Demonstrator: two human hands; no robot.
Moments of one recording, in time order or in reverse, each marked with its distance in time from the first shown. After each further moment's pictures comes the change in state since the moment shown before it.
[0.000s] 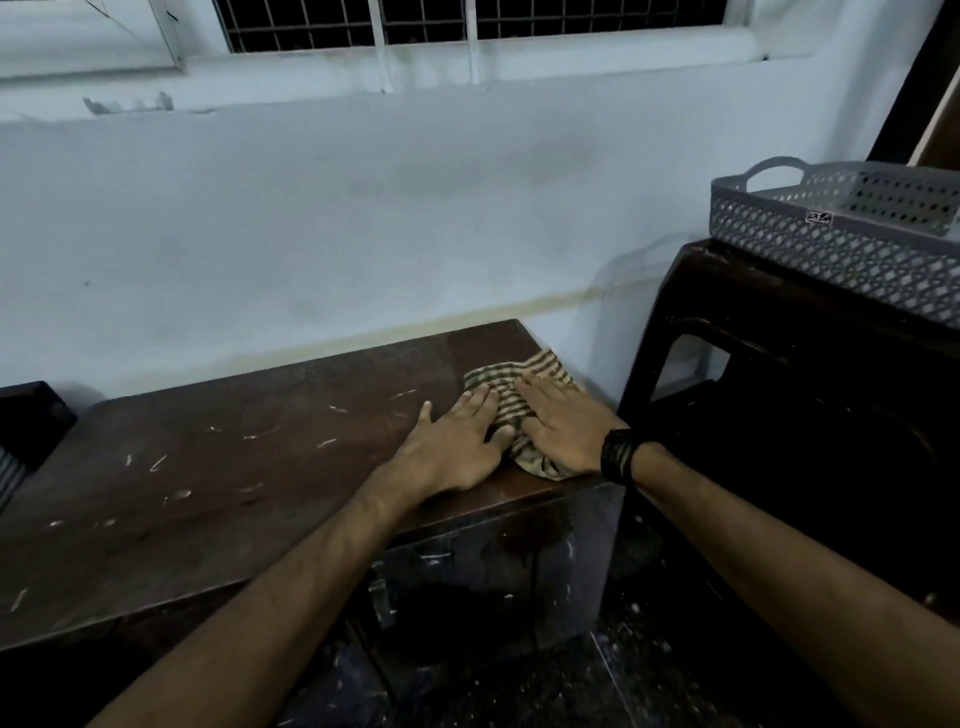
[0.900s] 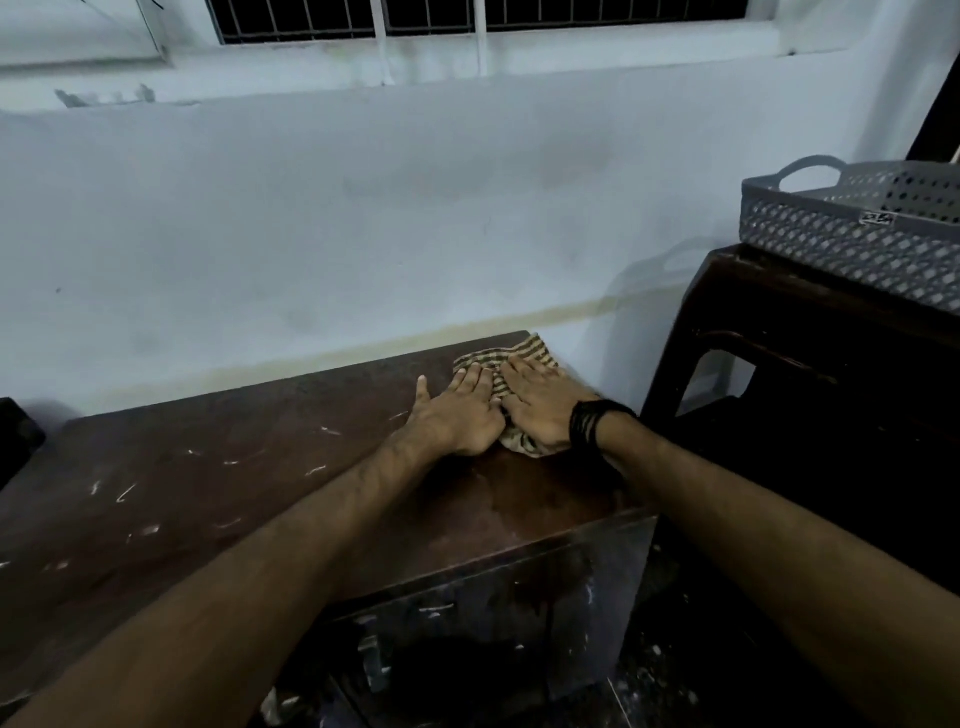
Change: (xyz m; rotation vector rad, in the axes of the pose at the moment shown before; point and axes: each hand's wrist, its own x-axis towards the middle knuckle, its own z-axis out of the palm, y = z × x) left_hand 0.077 -0.022 -0.018 0.093 -0.002 -0.093; right_hand 0.085 0.003 0.000 -0.051 -0.055 0.014
